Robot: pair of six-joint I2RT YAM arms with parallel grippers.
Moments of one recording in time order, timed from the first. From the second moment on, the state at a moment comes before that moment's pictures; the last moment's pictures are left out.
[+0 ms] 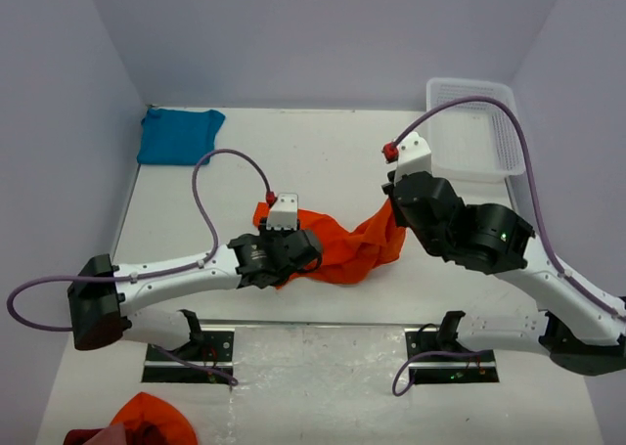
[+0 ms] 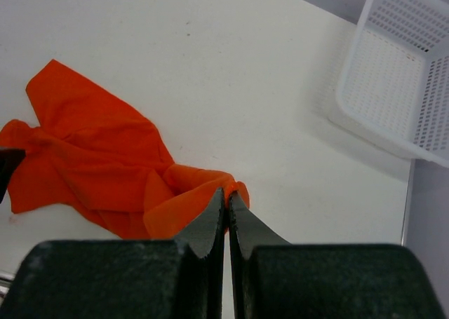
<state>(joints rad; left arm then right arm) -1.11 1.31 0.95 -0.69 -0.85 -0.90 1.06 1.11 1.51 -1.04 0.76 0.25</state>
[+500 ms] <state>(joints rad) -1.28 1.65 1.03 -0.99 -0.84 -0.81 1.05 0.96 1.48 -1.03 0.76 0.24</state>
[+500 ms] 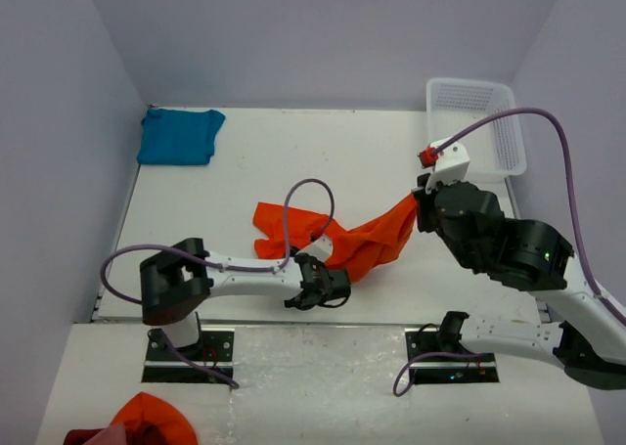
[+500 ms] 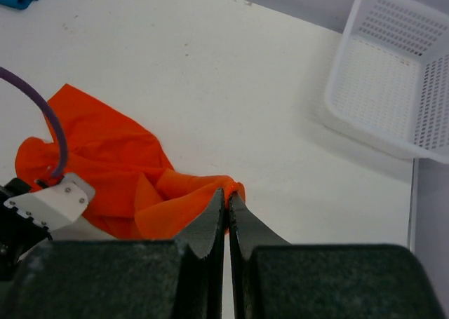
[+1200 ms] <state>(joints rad) -1.44 1.87 1.08 -1.10 -0.89 -0.81 1.05 0.93 1.43 -1.03 0.71 0.26</state>
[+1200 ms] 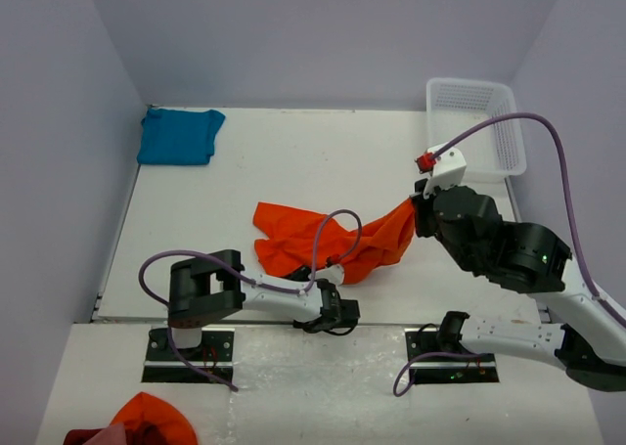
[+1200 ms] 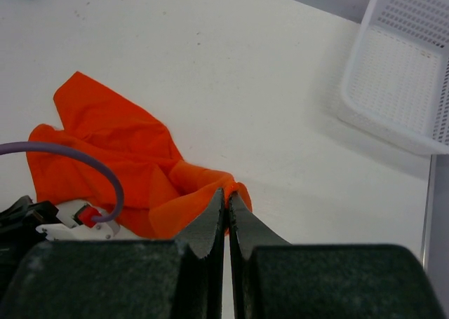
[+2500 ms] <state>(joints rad) -1.34 1.89 1.02 -0.87 -0.85 -0.62 1.05 0.88 1.43 -1.05 0.69 0.29</state>
